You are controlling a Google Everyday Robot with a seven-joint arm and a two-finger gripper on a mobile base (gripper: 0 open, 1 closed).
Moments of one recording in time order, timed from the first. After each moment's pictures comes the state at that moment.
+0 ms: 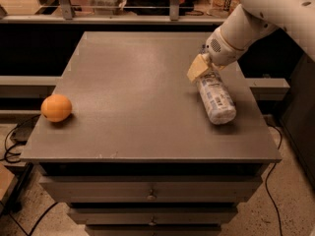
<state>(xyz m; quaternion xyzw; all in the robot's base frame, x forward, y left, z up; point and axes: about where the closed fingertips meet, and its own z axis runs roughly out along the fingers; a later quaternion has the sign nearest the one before) 0.642 -0.119 0.868 -0.27 0.93 0.15 0.19</state>
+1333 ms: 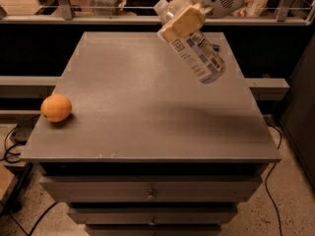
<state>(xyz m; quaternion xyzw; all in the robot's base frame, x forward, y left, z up) 0.584 -0.017 1.034 -0.63 0.63 0.25 0.38</state>
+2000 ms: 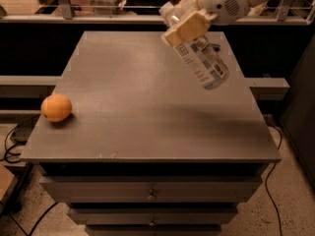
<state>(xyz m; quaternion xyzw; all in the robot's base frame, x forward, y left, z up) 0.574 -0.024 1.031 -0.62 0.63 0.25 0.39</state>
